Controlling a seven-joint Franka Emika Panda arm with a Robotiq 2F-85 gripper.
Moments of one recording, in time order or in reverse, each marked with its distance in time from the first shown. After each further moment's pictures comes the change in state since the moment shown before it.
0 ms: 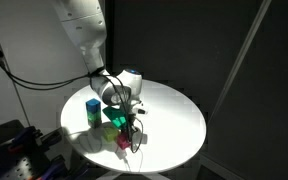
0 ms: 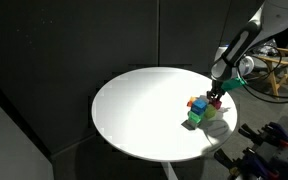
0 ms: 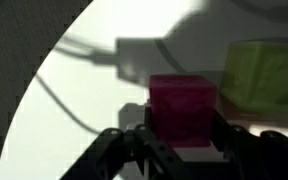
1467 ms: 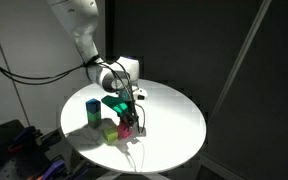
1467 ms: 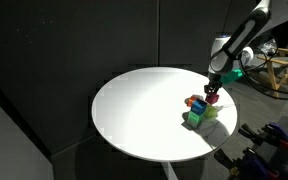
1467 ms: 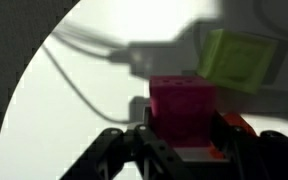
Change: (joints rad) arm 0.071 -0.108 -0.024 -0.020 -0.070 -0.058 -0.009
